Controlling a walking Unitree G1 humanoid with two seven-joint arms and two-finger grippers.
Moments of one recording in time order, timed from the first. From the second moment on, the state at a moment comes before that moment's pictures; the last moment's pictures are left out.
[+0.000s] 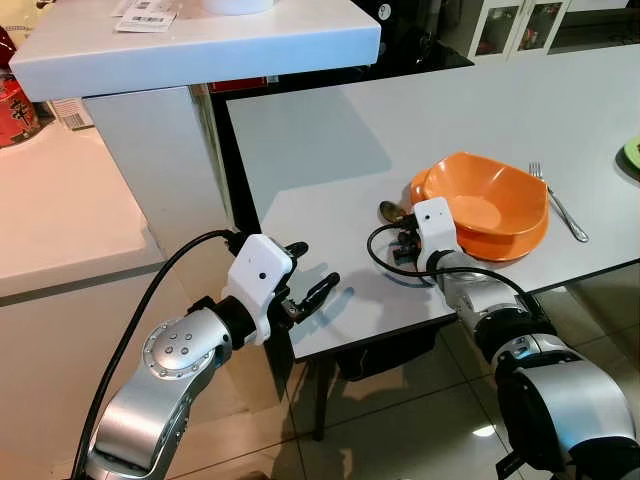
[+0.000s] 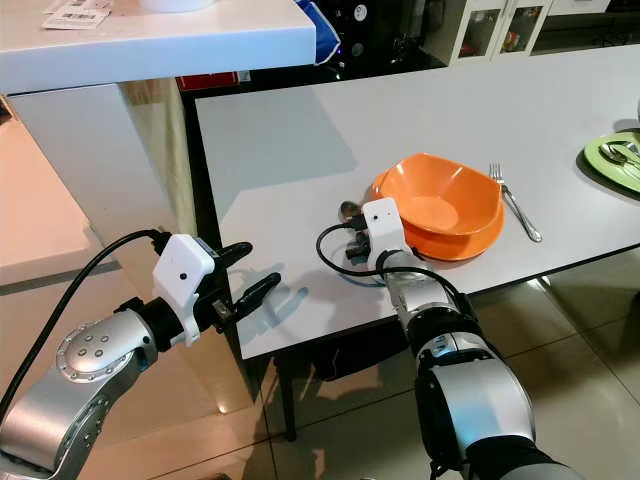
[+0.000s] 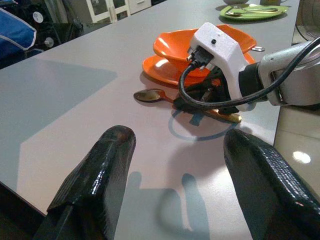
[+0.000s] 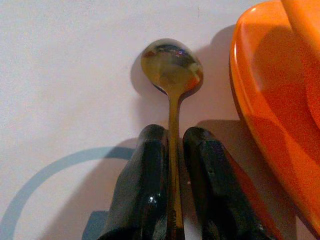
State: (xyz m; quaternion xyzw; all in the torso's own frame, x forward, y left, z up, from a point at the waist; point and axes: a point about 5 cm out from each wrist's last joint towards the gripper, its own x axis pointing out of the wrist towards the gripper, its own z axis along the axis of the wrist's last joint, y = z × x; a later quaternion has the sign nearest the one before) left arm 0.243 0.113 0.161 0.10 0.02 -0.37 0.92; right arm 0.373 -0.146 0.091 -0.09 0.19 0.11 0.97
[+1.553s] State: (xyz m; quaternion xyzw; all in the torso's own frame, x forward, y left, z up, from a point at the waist) left arm 0.224 0.140 0.184 0.10 -0.04 -0.21 0.97; right arm 0.234 -0.134 0.155 0.03 0.05 0.16 0.99
